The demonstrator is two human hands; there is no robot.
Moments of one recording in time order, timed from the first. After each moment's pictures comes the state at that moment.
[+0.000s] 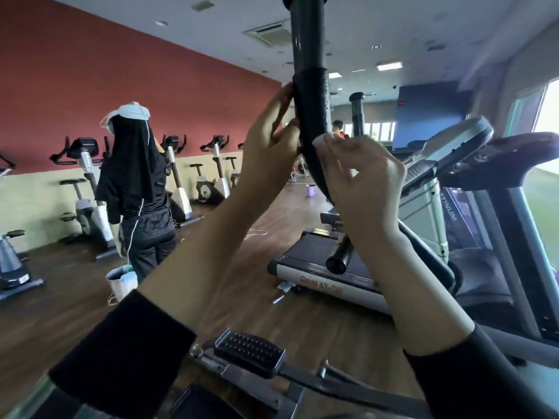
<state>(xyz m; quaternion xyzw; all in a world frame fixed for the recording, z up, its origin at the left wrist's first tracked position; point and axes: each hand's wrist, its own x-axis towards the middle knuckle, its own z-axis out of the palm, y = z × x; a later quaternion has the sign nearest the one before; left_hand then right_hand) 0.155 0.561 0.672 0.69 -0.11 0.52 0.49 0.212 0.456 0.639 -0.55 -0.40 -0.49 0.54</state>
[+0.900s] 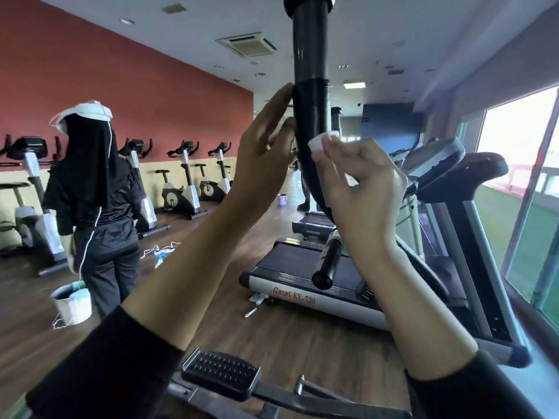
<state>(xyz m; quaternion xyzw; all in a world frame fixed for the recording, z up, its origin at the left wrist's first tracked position) 0.161 0.573 0.678 0.68 -0.14 0.50 0.51 0.209 0.466 0.645 -0.57 -0.36 -0.47 0.58</state>
